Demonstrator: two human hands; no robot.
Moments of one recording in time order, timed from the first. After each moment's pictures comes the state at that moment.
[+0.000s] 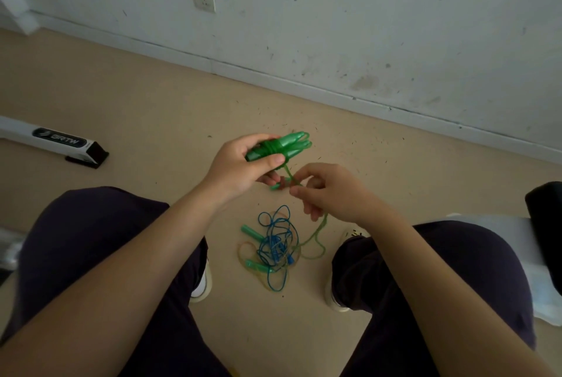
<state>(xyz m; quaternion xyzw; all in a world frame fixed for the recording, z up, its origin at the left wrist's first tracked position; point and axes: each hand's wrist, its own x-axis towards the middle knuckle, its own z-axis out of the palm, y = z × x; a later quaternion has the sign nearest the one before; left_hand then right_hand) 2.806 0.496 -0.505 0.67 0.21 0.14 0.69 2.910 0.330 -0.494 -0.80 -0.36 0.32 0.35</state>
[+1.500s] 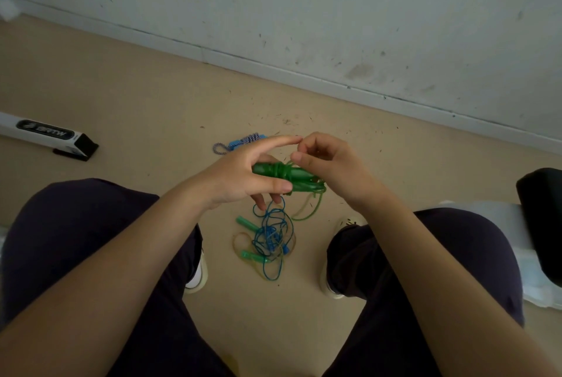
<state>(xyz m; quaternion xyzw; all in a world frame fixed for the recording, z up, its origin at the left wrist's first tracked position) 2.795 0.491 -0.494 0.74 0.09 -0.06 0.67 2.916 0.329 -0.494 -0.71 -0.33 0.30 0.55</state>
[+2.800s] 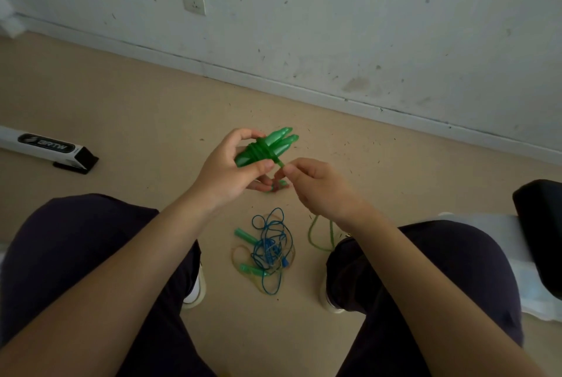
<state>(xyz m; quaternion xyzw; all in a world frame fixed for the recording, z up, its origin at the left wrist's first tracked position) 2.802 0.493 -0.497 0.68 0.23 0.14 0.68 2.903 0.339 -0.497 -0.80 -0.30 0.30 0.43</state>
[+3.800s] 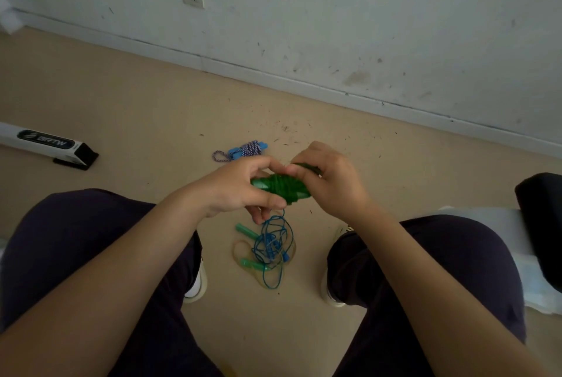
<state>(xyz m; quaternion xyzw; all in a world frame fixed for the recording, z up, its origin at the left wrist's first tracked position) 2.798 0.491 -0.496 0.74 0.14 -0.11 0.65 2.915 0.330 -0.504 -0.79 -0.47 0.04 0.39</state>
